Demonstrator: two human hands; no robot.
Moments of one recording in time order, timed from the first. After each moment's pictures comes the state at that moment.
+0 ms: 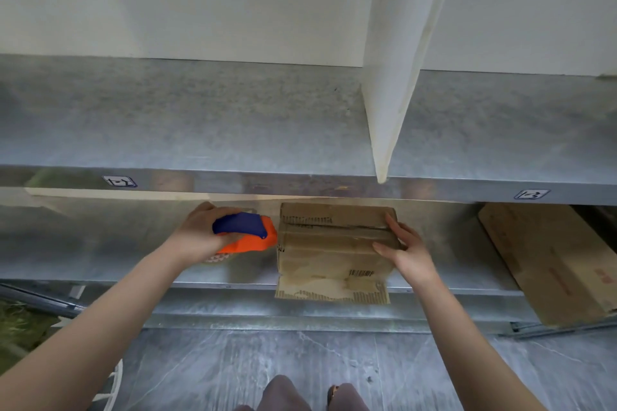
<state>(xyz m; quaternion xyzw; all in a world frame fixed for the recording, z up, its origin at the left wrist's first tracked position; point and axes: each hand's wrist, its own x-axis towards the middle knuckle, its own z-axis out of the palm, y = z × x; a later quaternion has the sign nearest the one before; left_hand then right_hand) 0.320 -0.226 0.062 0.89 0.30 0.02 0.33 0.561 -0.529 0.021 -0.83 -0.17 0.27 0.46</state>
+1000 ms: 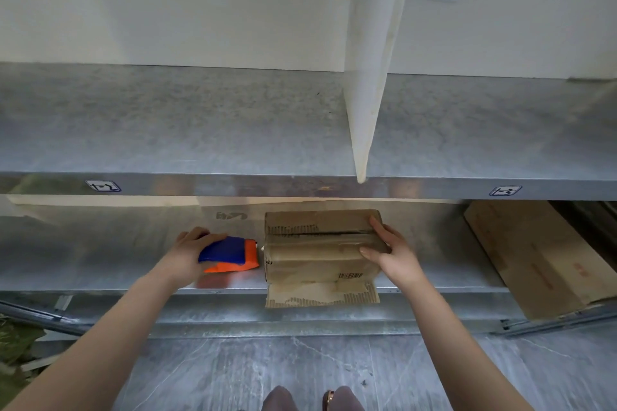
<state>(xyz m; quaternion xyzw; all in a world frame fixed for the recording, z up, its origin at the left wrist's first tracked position) 0.295 -0.213 -0.003 0.93 0.30 -0.09 0.21 0.557 -0.531 0.027 -0.84 -0.21 0.28 0.42</state>
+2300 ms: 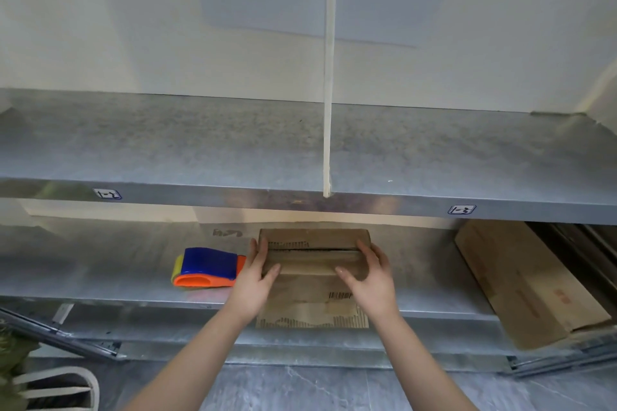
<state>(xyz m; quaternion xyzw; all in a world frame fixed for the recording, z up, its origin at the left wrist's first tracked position) 0.371 -0.359 0.019 0.79 0.36 0.08 0.48 0.536 -0.535 0.016 -0.86 -0.23 0.18 0.41</state>
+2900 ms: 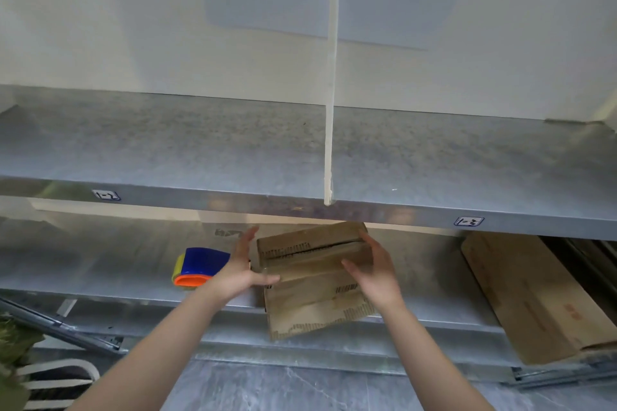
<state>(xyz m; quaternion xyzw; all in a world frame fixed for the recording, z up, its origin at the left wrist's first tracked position) 0.366 -0.314 0.026 0.74 0.32 0.02 0.59 0.571 -0.524 0.007 -0.83 -0.26 0.21 0.45</state>
